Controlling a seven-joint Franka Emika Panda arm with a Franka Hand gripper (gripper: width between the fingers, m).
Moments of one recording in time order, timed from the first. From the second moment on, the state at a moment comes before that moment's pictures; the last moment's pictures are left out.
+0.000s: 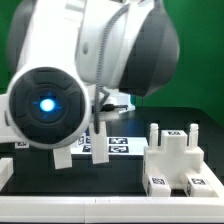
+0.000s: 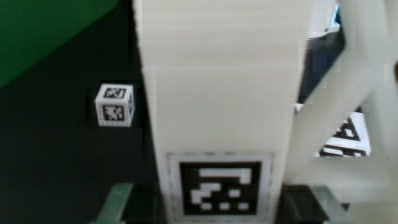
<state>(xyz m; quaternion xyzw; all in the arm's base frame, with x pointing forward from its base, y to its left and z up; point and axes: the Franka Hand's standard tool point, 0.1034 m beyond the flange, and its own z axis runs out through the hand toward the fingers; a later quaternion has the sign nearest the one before) 0.496 -0.108 0.103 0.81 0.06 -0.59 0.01</state>
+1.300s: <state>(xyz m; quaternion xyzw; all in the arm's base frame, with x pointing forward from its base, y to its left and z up) 0.492 -0.100 0.083 0.81 0.08 -0.58 -0.01</state>
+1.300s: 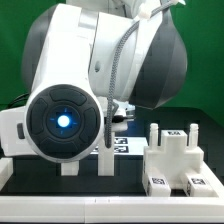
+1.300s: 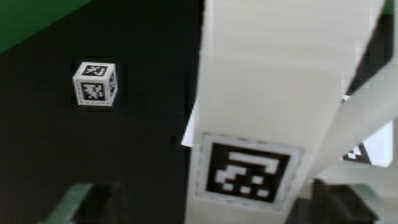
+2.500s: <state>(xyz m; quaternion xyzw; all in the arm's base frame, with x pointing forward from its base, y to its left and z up) 0.550 -0.099 0.143 0.93 0.07 -0.37 -0.05</state>
